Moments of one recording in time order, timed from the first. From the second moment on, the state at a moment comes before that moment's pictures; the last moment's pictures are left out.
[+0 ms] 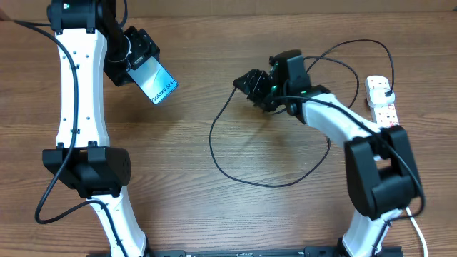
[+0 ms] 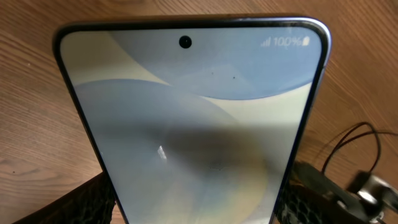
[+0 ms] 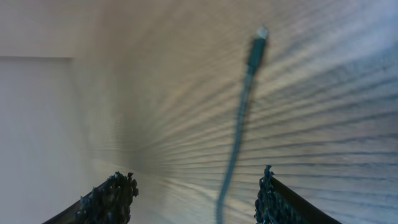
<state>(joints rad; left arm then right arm) 0.02 2.14 2.41 -1.61 0.20 -0.66 0.34 1.97 1.25 -0.09 -0.50 0.94</state>
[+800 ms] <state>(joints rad) -0.03 2.14 2.41 -1.65 0.21 -0.66 0.35 2.10 1.25 0.02 -0.46 0.99</state>
